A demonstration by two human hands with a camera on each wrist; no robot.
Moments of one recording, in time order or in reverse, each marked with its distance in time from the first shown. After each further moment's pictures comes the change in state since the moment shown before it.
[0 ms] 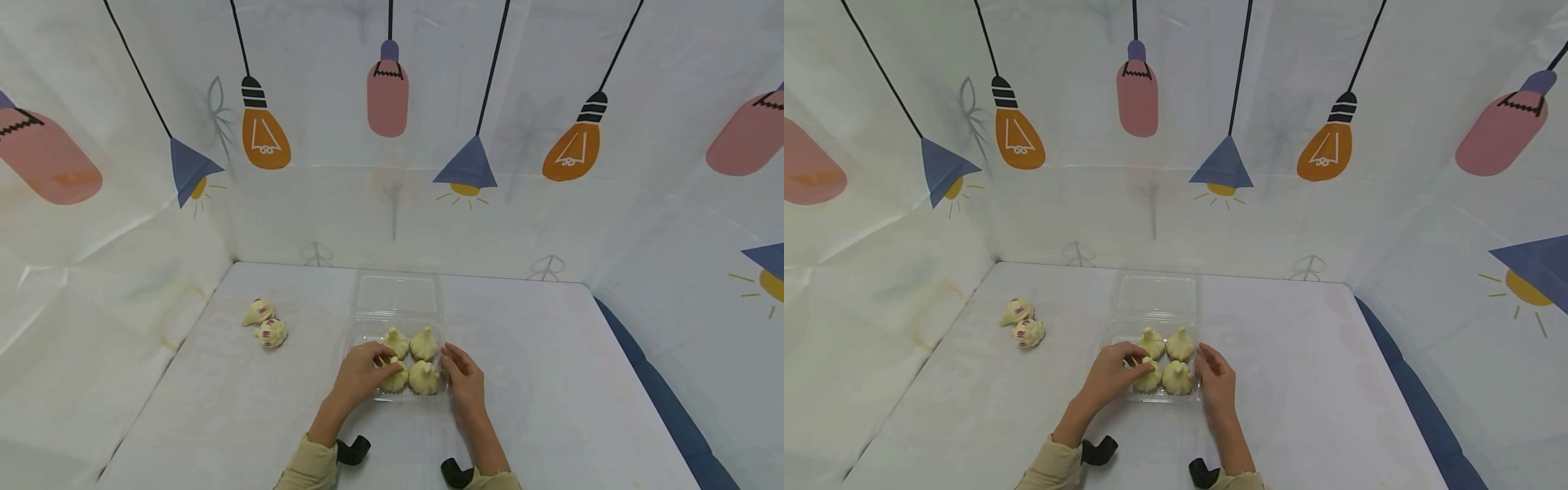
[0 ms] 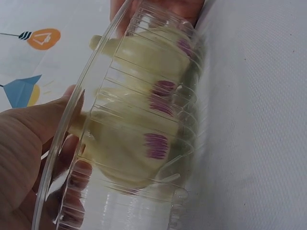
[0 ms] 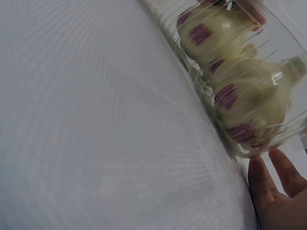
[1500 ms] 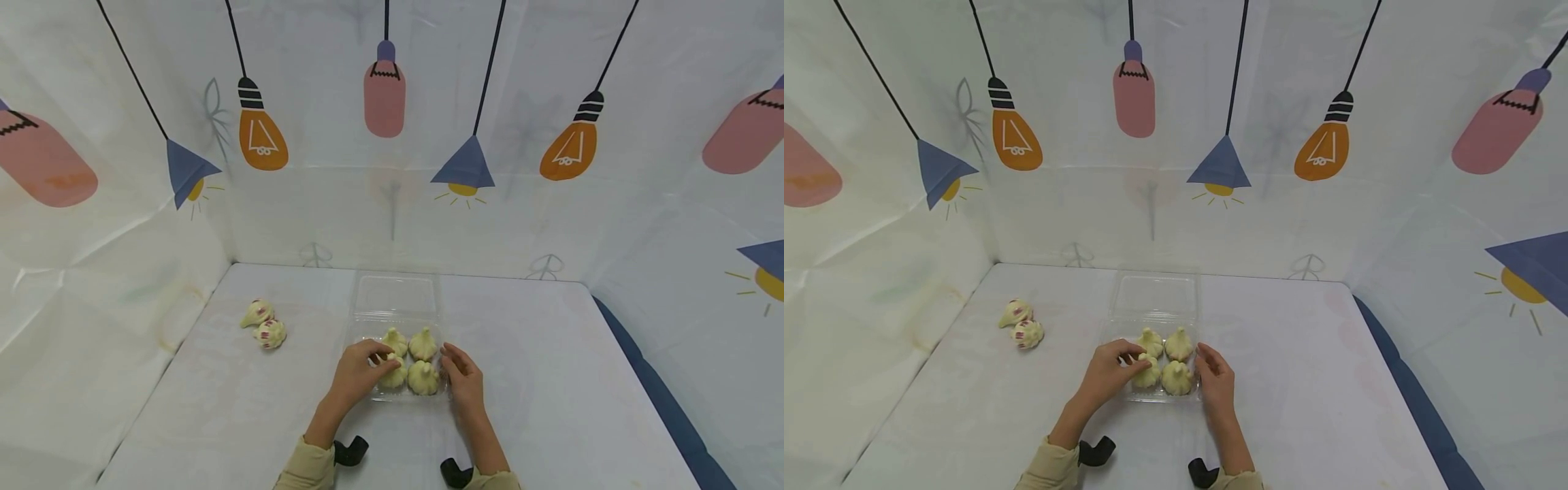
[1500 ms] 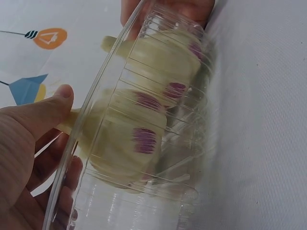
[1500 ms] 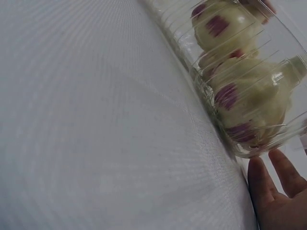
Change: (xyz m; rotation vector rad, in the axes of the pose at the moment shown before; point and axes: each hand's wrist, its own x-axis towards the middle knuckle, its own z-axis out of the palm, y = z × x) left_hand 0.001 -0.002 -0.001 -0.056 0.096 0.043; right_hand -0.001 -0.002 0.000 0.017 0.011 0.003
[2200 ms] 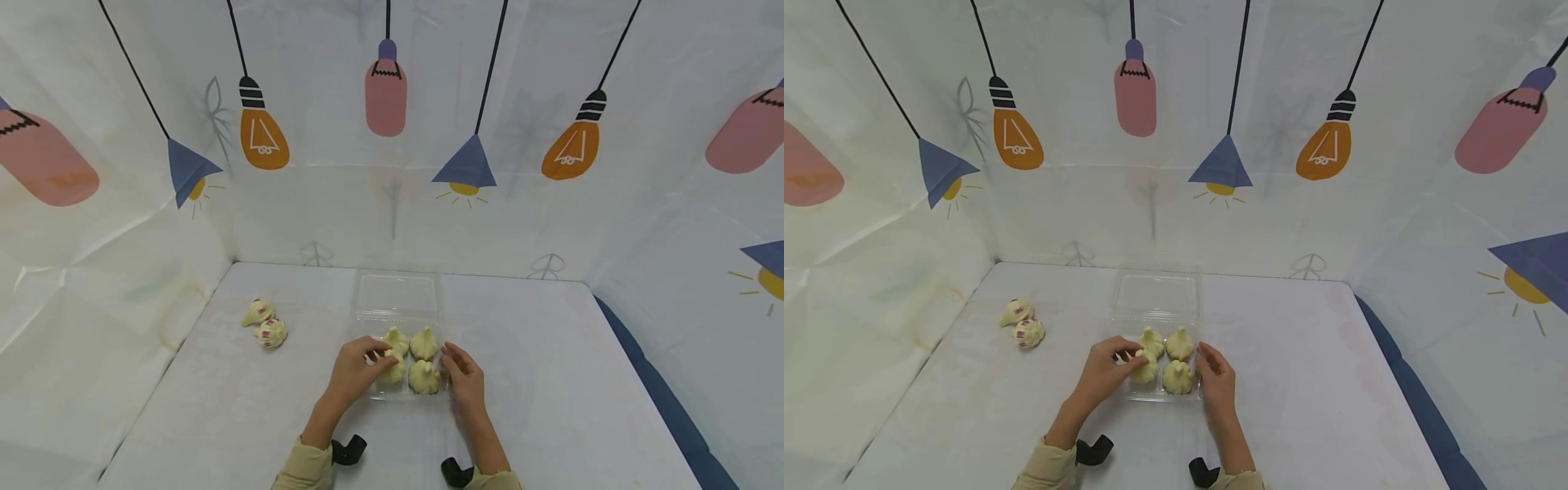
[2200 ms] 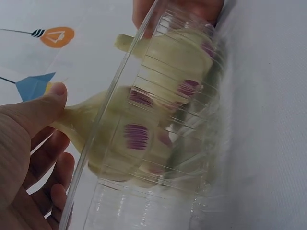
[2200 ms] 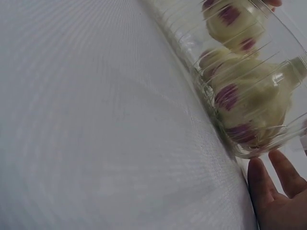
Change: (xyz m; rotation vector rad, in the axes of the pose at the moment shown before) left_hand 0.002 0.003 -0.008 -0.042 0.055 0.025; right_hand 0.000 0.000 0.000 -0.009 -0.008 0.005
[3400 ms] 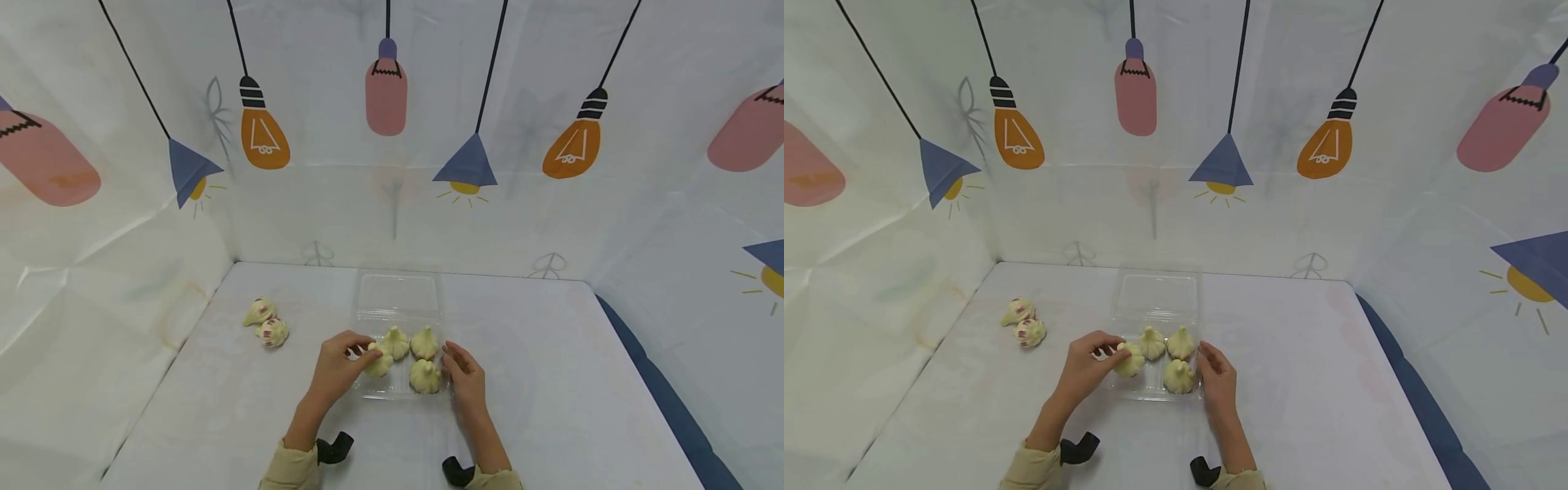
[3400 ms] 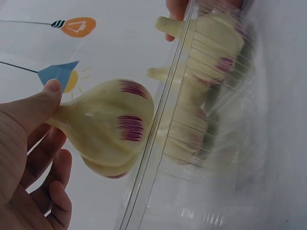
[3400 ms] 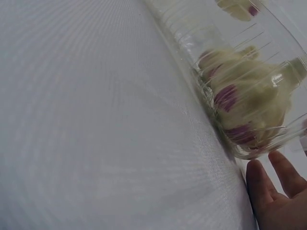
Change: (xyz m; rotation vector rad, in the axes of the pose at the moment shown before) left_hand -0.001 0.003 -0.031 -0.040 0.069 -0.015; right_hand 0.001 -0.001 -0.001 0.009 -0.008 0.006
